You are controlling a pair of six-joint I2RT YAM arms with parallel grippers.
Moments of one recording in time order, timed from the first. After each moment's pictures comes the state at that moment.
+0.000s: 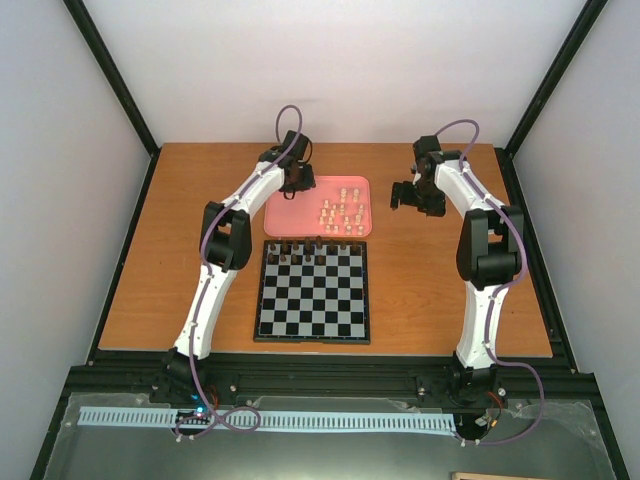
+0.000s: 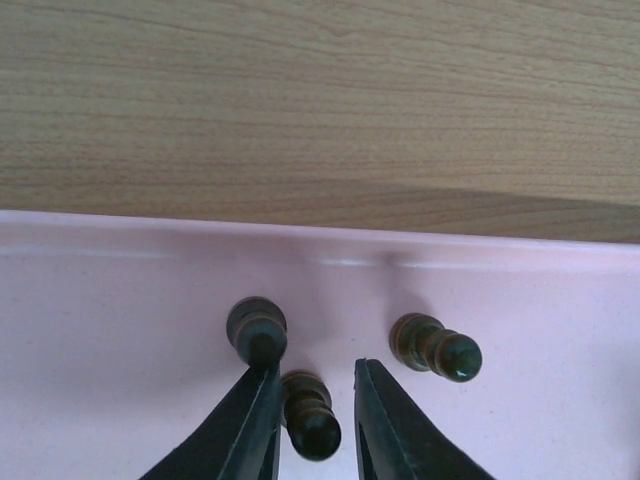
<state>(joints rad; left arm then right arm) -0.37 2.63 2.41 -0.79 -0.03 -0.49 0.15 2.11 1.79 -0.99 -0.09 0.28</state>
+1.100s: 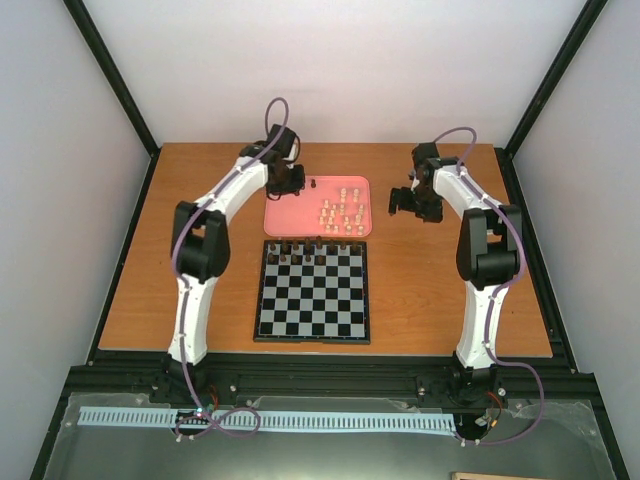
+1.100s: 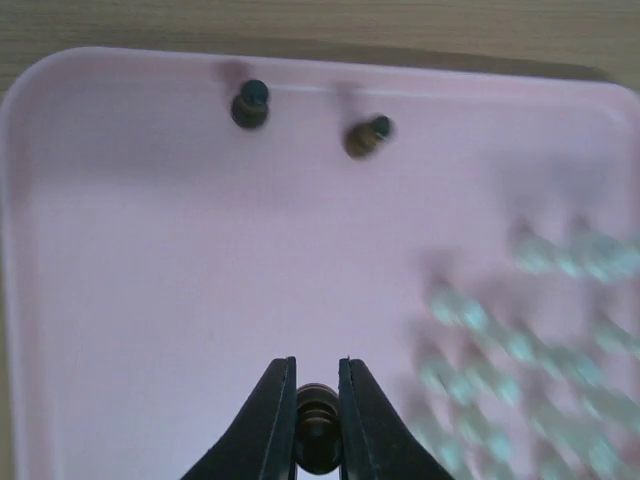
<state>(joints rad) -0.36 2.35 2.11 -0.83 0.08 -0.44 0.15 2.11 1.75 -0.95 -0.12 0.28</state>
